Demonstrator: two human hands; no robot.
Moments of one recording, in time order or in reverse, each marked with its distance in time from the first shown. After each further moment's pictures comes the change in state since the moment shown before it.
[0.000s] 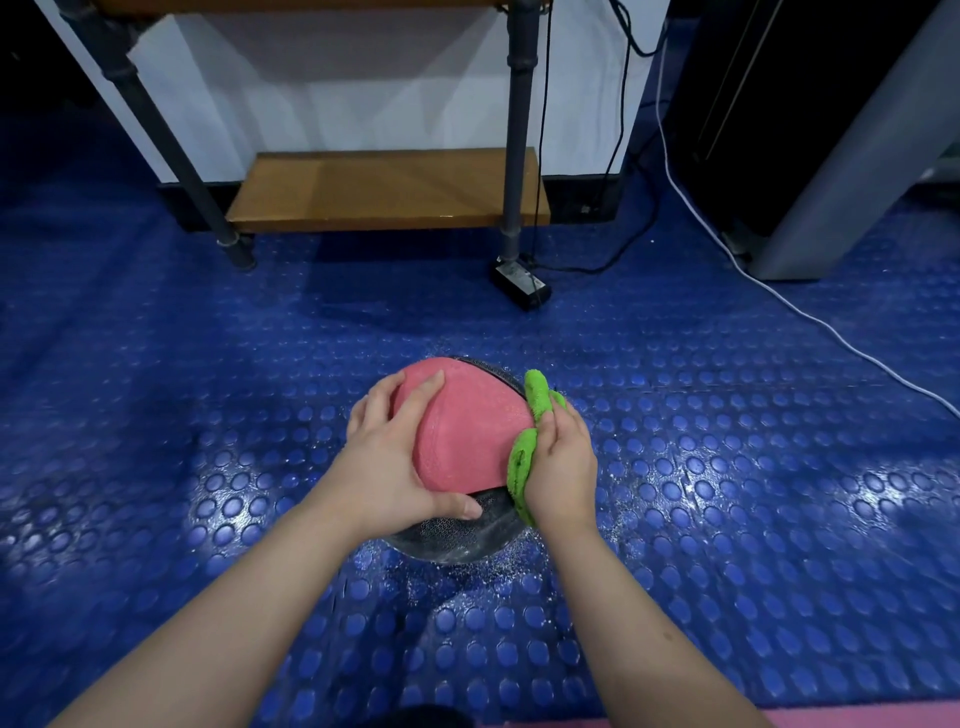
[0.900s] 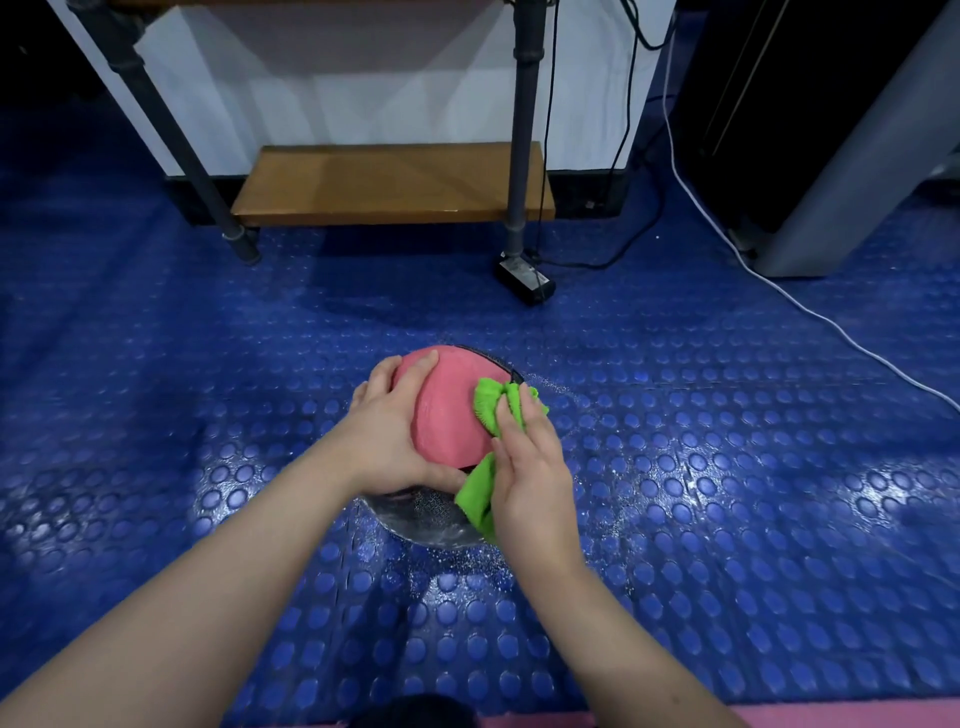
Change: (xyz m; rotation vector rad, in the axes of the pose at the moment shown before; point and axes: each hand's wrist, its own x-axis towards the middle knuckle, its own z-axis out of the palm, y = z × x) left_hand 0.021 -0.002 -0.016 0.063 -0.107 -0.069; right_hand -0.040 -0.010 0.004 -0.046 -0.129 -0.349
